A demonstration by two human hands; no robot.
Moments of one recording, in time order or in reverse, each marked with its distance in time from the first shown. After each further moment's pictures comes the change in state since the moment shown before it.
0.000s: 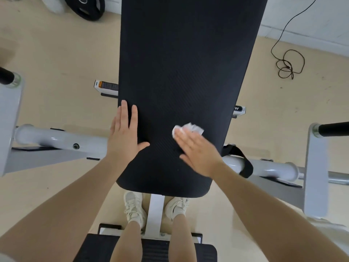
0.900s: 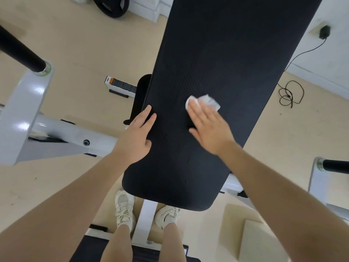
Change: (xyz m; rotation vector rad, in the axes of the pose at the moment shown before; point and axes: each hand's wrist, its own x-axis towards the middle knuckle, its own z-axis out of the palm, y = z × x) left_hand 0.003 -0.038 -0.020 -0.433 -0.027 0.120; right_hand 0.087 0.038 -0.058 -0.167 0.060 0.042
